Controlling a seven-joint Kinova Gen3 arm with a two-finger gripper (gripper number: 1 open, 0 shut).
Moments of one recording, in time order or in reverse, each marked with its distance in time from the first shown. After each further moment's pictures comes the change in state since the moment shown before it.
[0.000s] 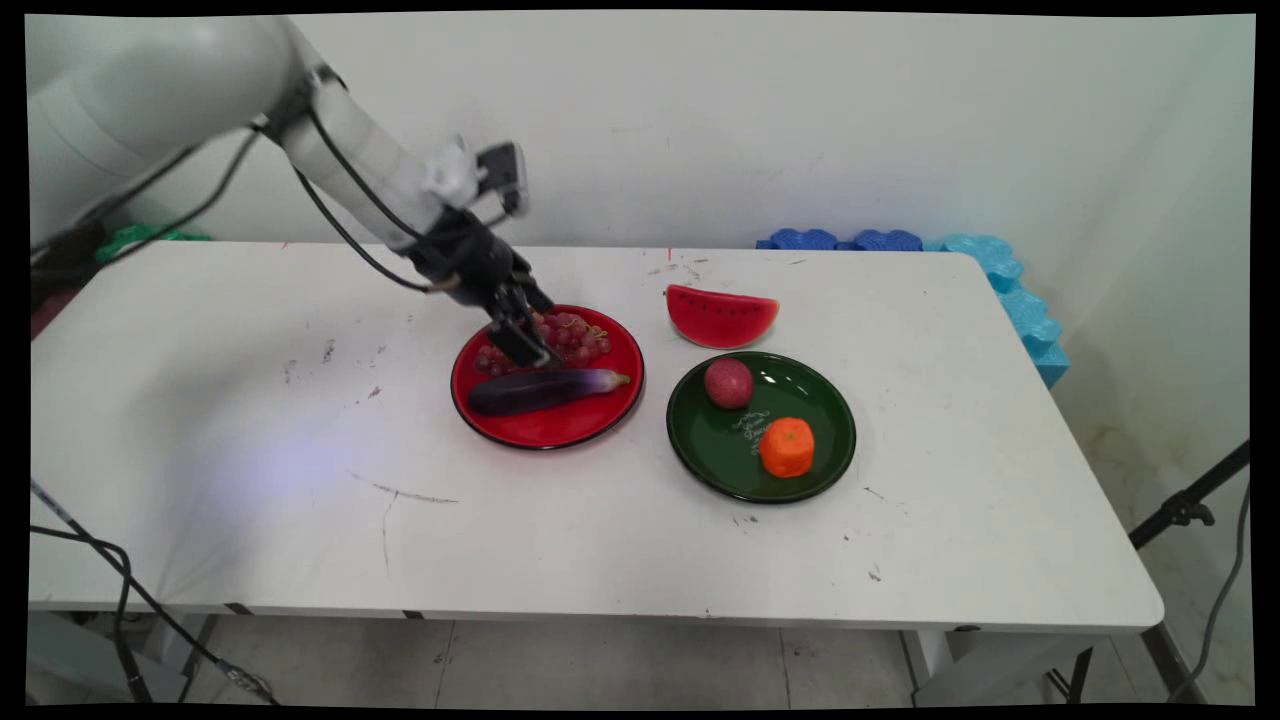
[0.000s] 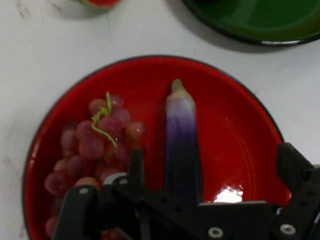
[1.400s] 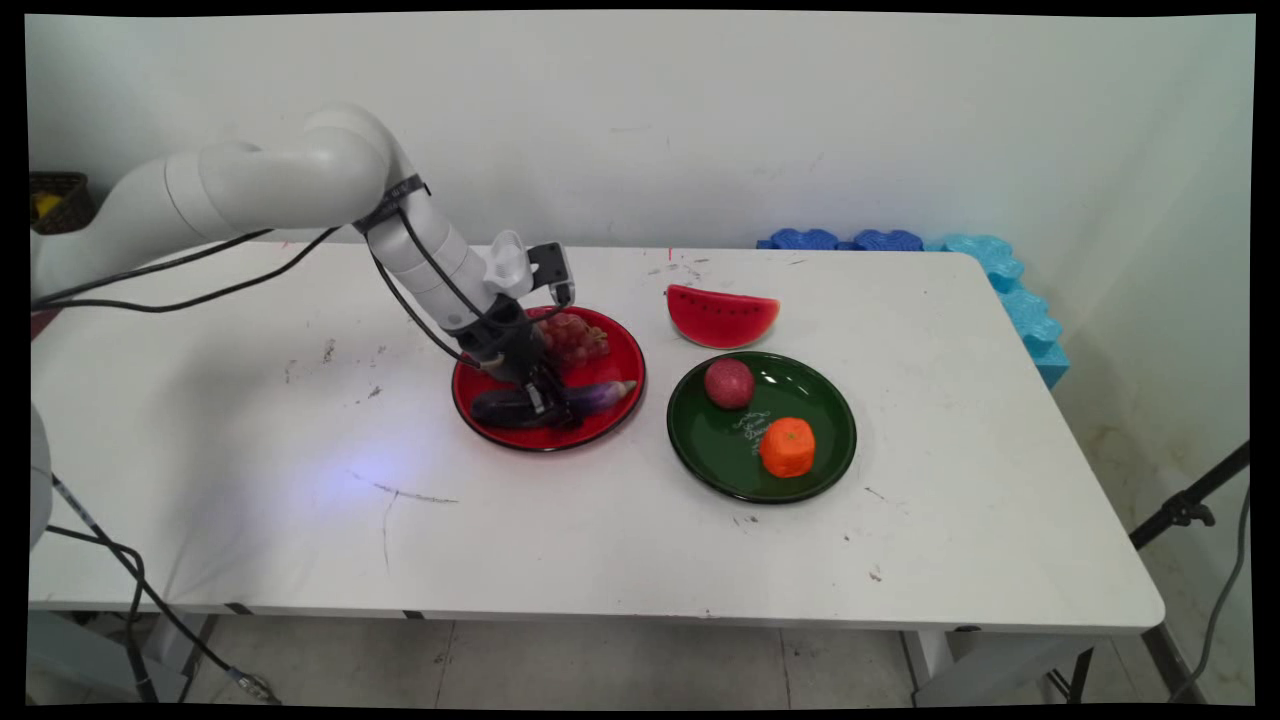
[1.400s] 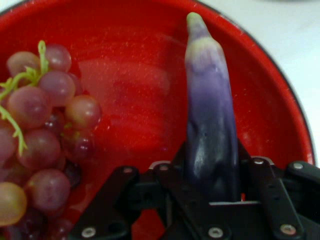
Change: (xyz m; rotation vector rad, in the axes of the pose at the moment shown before) arm -0.013 0.012 0.089 -0.053 -0.108 -0.076
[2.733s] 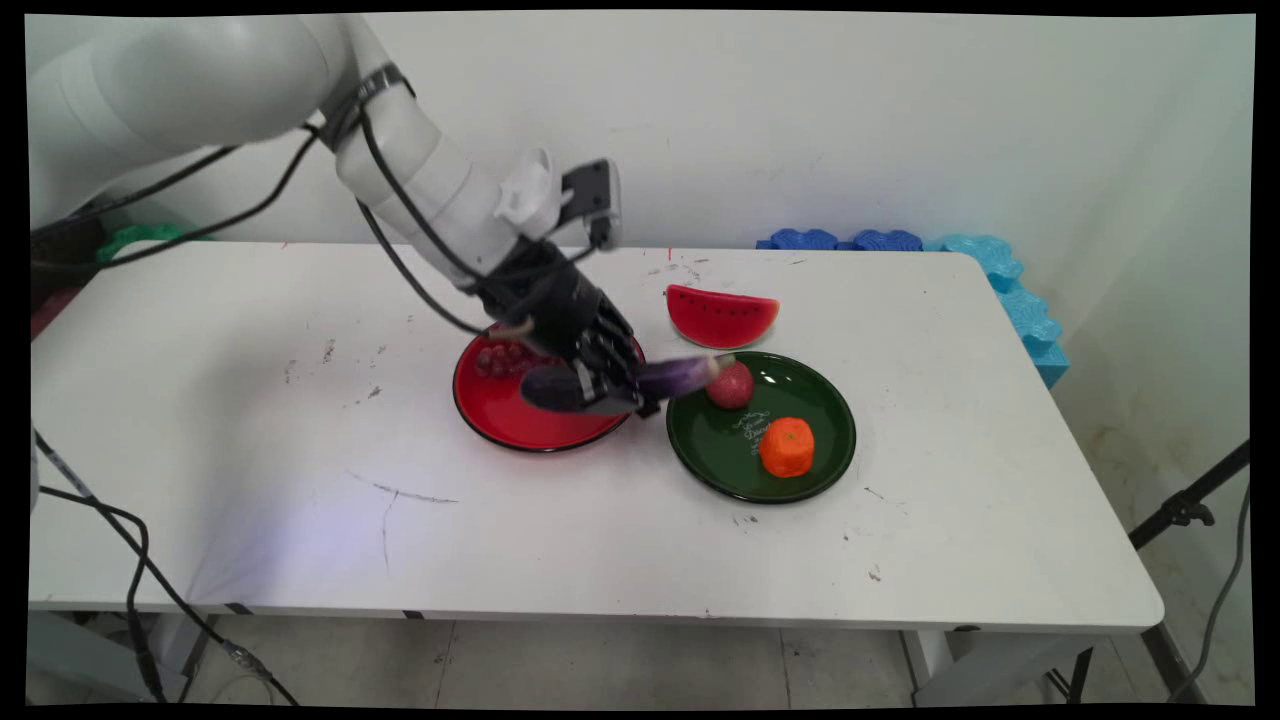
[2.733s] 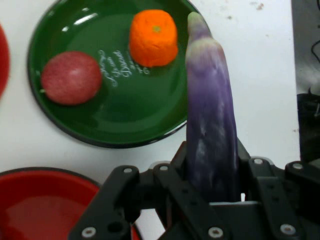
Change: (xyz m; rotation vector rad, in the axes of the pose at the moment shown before) arm 0.068 0.105 -0.097 -0.057 0.171 0.173
